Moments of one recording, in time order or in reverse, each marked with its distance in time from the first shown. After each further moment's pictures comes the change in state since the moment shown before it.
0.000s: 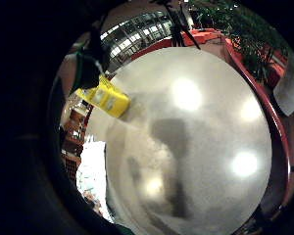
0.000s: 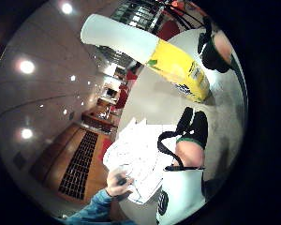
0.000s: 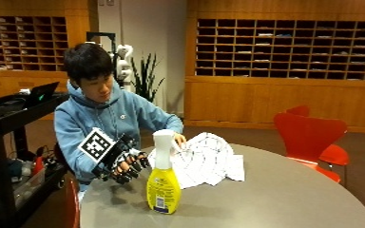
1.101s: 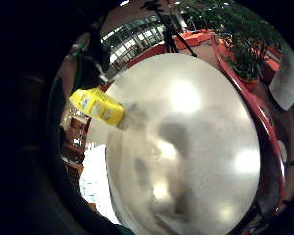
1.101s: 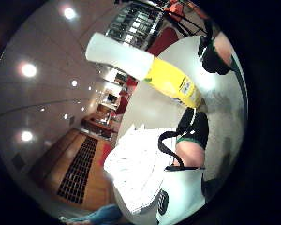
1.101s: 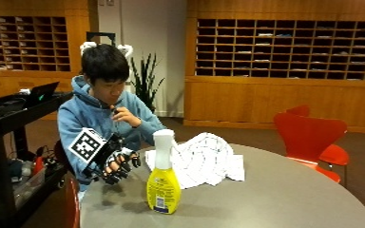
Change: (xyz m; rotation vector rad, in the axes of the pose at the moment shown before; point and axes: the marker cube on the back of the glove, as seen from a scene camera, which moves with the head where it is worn) arm 0.016 -0.003 -0.020 0.077 -0.029 0.008
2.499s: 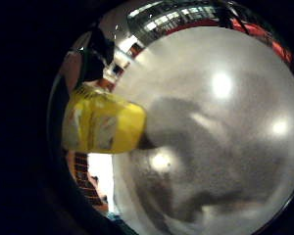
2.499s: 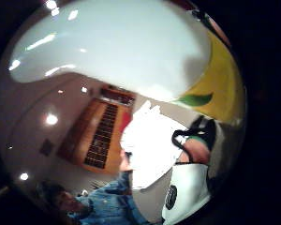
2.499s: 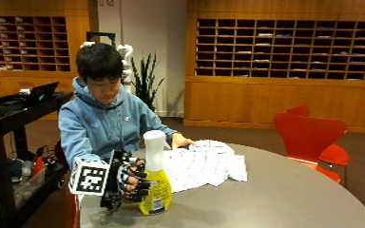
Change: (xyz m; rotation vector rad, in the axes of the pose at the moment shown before) arm 0.002 -0.084 0.059 -0.461 -0.365 -0.102
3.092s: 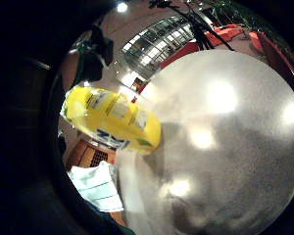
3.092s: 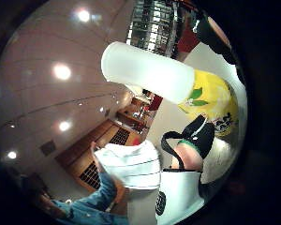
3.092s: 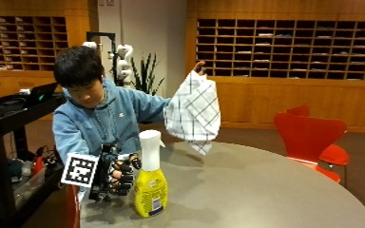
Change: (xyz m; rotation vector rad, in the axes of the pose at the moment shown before) arm 0.002 0.031 -0.019 0.346 -0.035 -0.109
